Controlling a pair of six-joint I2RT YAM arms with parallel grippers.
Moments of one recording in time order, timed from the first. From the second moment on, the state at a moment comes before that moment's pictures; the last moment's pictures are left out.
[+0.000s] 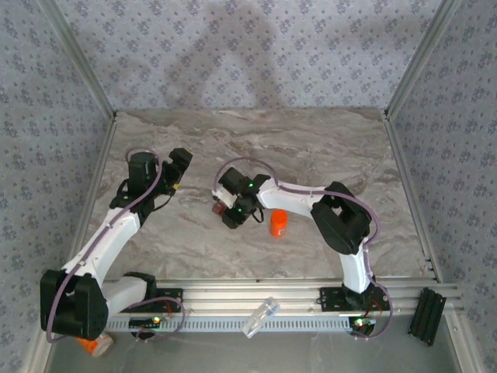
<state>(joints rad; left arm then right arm) -0.21 1.10 0.74 -0.13 0.22 -1.14 0.91 1.98 1.40 -0.64 -0.15 -0.04</state>
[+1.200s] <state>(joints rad) -0.21 1.15 0.74 -0.14 0.24 -1.08 0.88 2.02 1.46 -0.78 0.20 -0.08</state>
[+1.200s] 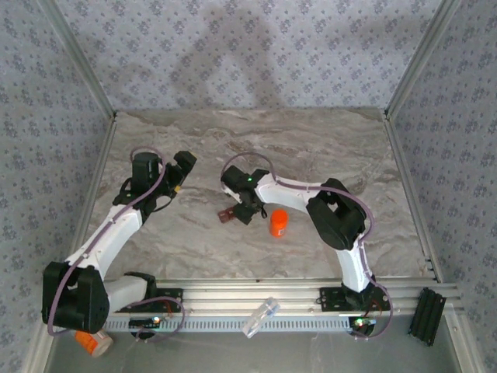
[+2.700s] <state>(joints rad) -0.77 1.37 0.81 -0.63 -0.16 -0.44 0.74 1.99 1.37 -0.58 -0.15 0.40</state>
